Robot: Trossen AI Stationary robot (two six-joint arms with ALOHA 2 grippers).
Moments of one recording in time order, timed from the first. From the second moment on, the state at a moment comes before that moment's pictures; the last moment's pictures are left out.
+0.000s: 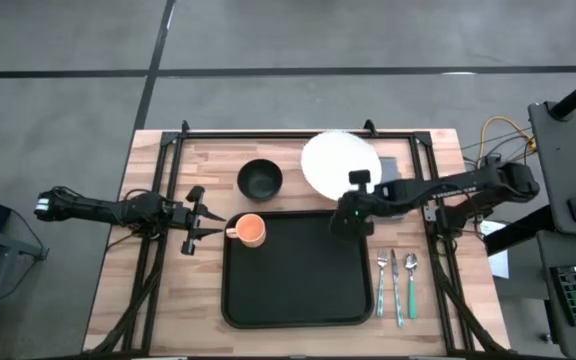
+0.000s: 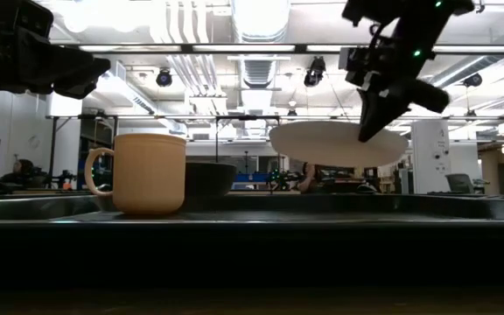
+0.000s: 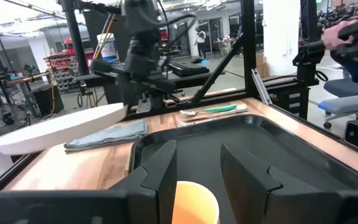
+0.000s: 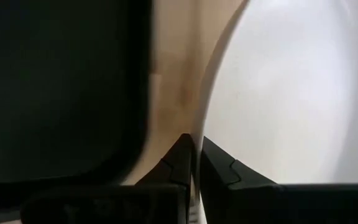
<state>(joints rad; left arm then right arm) -0.10 0.28 0.01 0.25 0.04 0.15 0.05 1.38 0.92 -0.71 0.43 -0.18</state>
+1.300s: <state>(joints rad) -0.10 0.30 0.01 0.25 0.04 0.15 0.54 1.54 1.00 -0.69 0.36 -0.51</state>
